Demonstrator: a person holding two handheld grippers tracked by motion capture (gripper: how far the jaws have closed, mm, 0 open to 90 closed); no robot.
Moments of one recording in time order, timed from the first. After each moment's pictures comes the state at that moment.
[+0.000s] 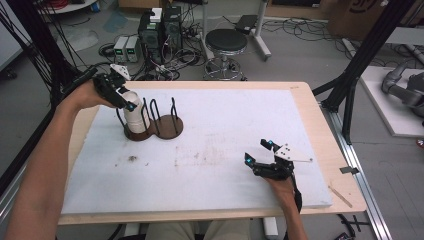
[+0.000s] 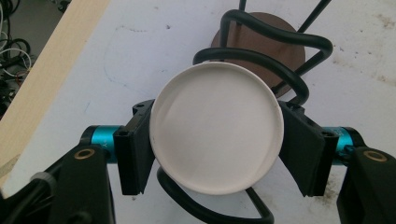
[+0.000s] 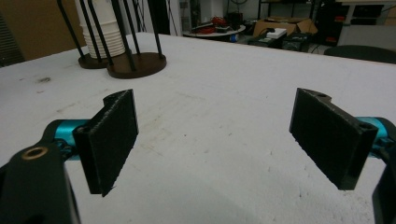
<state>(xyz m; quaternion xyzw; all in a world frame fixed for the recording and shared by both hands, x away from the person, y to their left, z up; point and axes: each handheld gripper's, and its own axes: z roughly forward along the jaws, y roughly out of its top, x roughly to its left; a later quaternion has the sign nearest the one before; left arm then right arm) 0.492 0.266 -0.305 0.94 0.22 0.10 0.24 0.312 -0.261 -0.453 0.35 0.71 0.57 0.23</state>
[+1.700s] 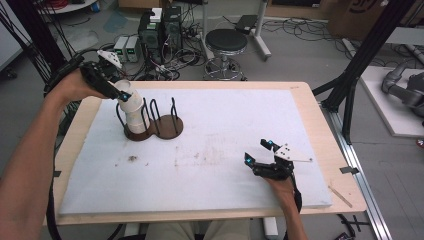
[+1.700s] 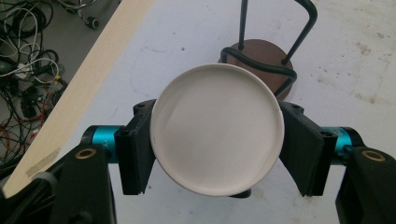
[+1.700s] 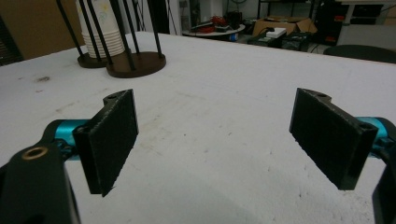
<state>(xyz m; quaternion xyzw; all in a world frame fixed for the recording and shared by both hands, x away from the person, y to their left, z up) 0.473 0.271 -0.257 0.93 0.24 0.13 0.26 0.312 -0.261 -0.453 0.35 0.71 0.57 0.23</state>
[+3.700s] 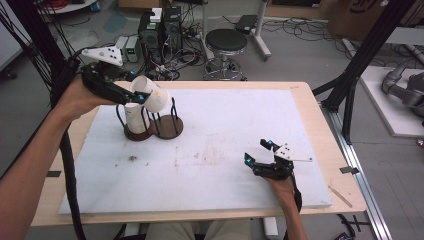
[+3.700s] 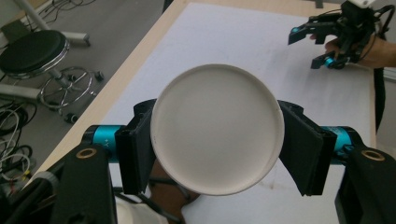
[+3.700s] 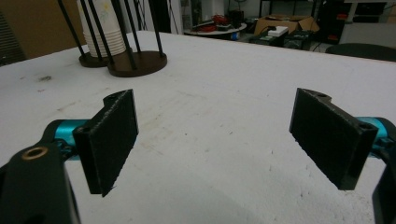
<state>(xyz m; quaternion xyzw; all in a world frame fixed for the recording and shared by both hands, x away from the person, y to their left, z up) 0.388 0.217 -0.211 0.87 0.16 0.14 0.44 0.313 -0.261 -0.453 0.35 0.71 0.57 0.23</state>
